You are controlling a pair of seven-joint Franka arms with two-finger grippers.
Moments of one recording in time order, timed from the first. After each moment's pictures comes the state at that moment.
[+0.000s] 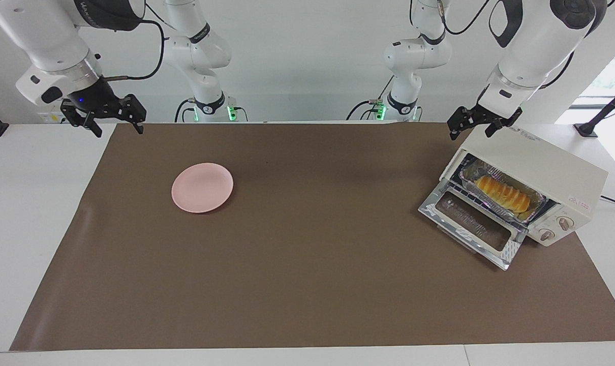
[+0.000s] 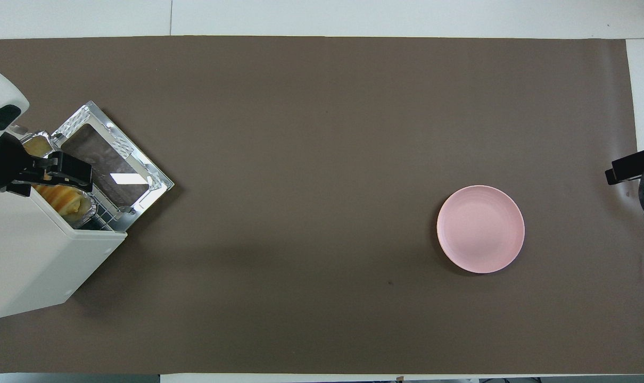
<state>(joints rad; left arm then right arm) 0.06 -0.02 -0.18 -1.63 0.00 1.48 -0.12 -0.06 -0.01 -0.03 -1.56 -0.02 1.46 -0.18</state>
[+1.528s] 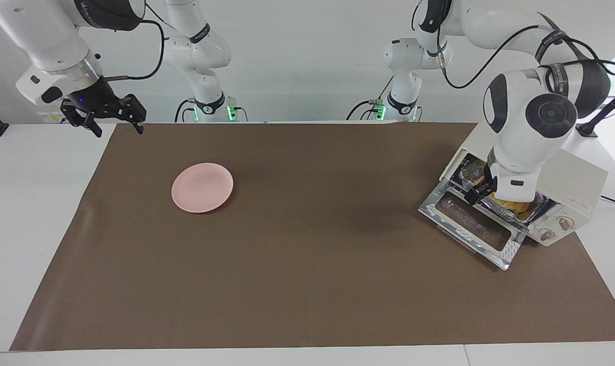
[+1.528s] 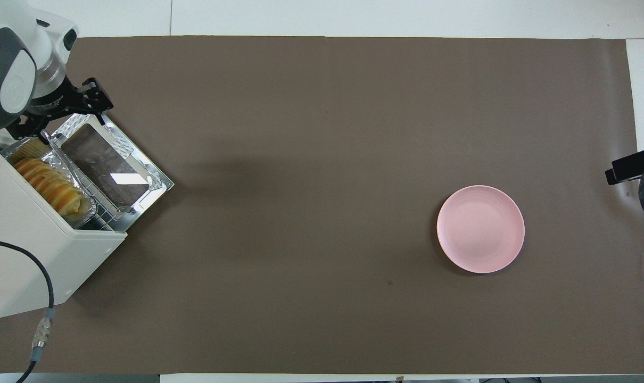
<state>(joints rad) -0.12 0.45 -0.05 -1.24 0.27 1.47 -0.63 -0.06 -0.01 -0.03 -1.56 -0.02 1.46 -0.18</state>
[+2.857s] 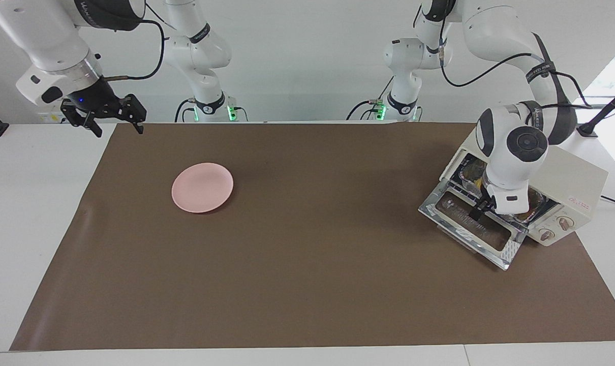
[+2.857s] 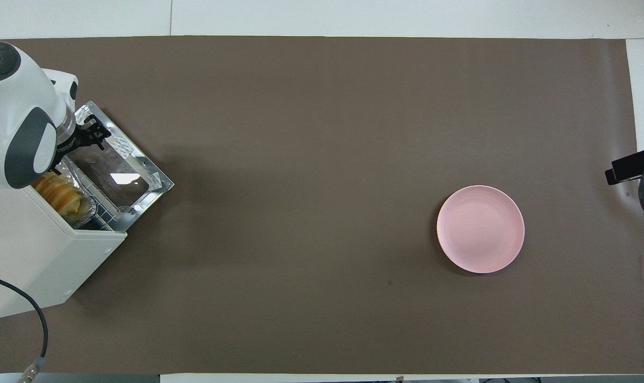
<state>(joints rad) -0.08 0.30 0.03 -1.73 0.29 1.89 -0.78 -0.06 -0.01 -0.03 -1.56 -0.02 1.46 -0.18</state>
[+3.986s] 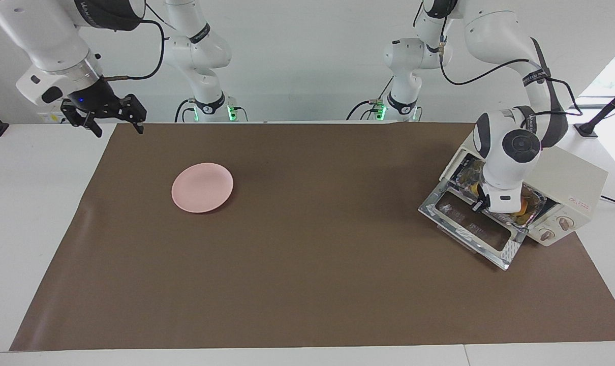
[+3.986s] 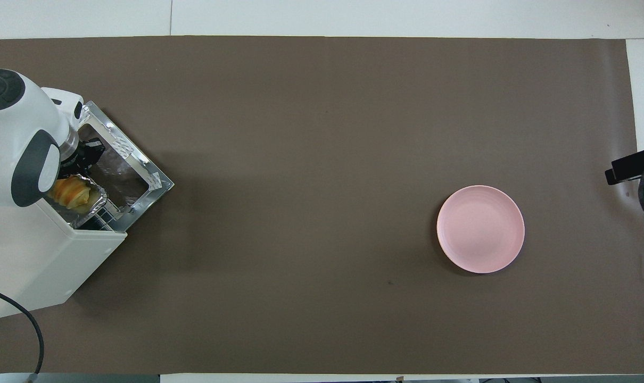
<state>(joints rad) -0.05 0.27 0.02 -1.86 0.29 2.00 -0.70 -0.06 -0.01 -0.03 -1.56 -0.02 1.46 -0.18</state>
